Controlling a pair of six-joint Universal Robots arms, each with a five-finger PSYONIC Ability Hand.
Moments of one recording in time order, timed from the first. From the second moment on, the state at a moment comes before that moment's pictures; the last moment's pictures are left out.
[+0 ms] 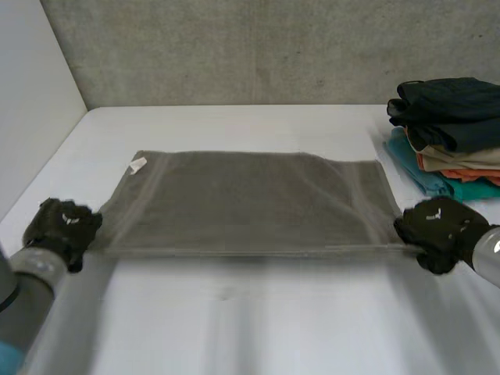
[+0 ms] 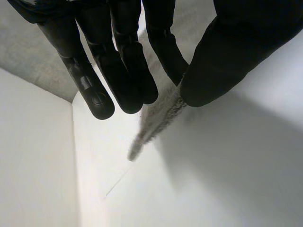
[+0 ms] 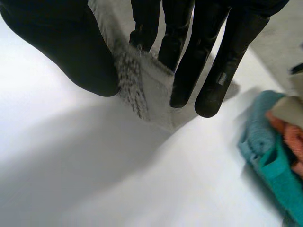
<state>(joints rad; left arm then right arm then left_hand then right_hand) 4.55 -1.66 -2.04 3.34 -1.63 3.92 1.60 -1.41 1.78 0.29 1.18 2.24 1.13 1.19 1.19 1.20 0.98 0.99 1.18 1.18 1.19 0.99</state>
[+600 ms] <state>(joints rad) 4.41 -1.92 -1.77 3.59 -1.64 4.11 1.65 -1.20 1.54 0.34 1.36 2.15 1.13 1.20 1.19 1.20 0.98 0.99 1.18 1.18 1.19 0.99</state>
